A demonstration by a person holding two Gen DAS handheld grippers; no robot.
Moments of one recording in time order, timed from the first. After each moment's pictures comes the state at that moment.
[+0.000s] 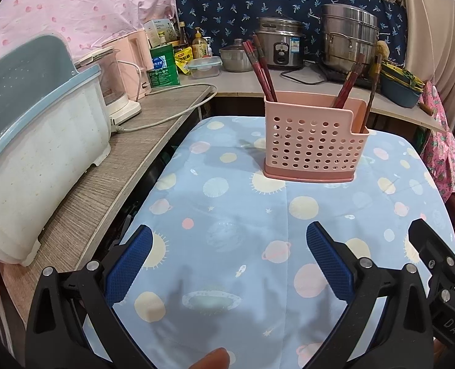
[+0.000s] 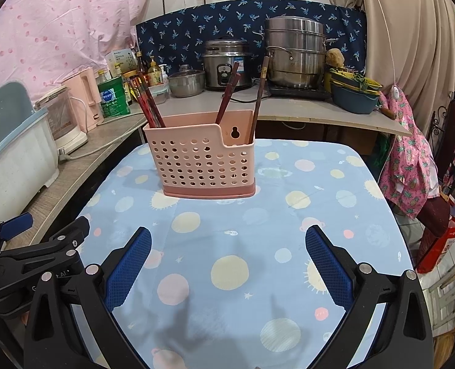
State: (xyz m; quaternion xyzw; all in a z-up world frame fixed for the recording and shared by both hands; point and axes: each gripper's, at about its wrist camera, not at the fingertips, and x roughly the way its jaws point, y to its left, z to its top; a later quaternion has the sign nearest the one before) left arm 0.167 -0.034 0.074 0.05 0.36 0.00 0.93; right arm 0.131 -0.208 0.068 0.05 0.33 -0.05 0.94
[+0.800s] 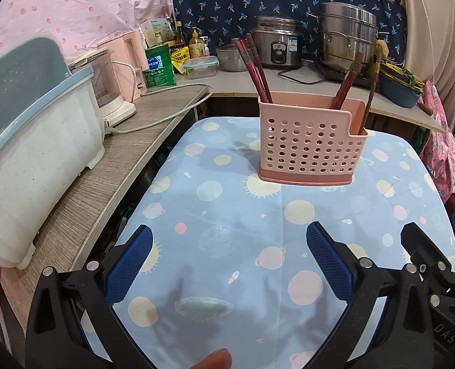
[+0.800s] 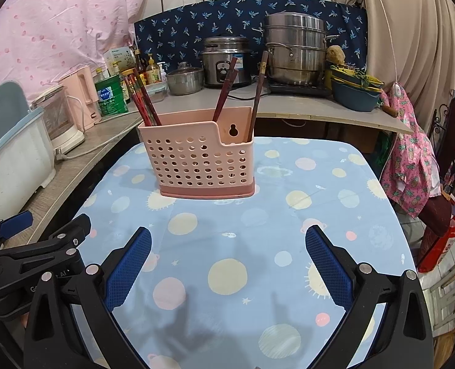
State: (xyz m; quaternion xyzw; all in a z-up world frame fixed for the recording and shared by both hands) left arm 0.177 -0.044 0.072 0.05 0.36 0.00 0.93; right arm 0.142 -0.212 0.063 0.05 0.33 -0.05 0.94
